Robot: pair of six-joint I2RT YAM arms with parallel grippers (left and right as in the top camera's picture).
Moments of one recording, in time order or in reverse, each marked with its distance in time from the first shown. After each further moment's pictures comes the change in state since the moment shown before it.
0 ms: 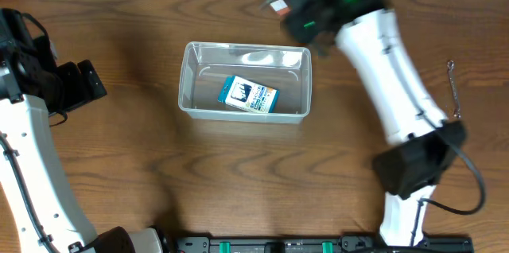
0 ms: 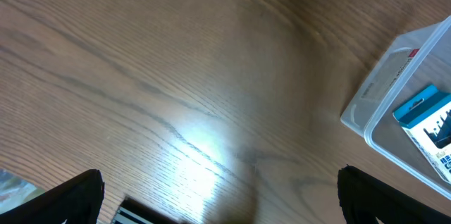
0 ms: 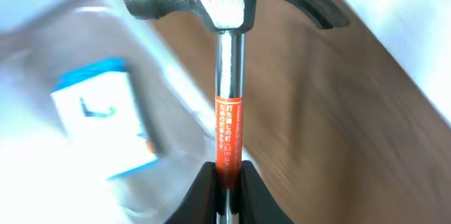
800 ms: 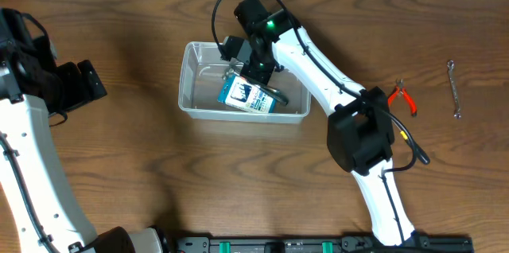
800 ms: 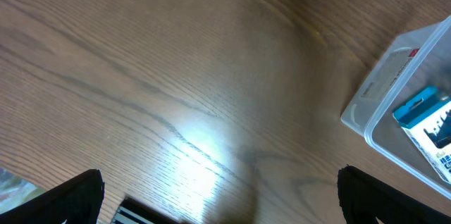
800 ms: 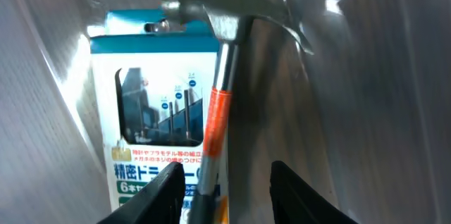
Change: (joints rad) left arm 0.000 0.000 0.000 -0.002 0.000 0.000; right arm 0.101 0.313 -0.006 -0.020 -0.065 -0.149
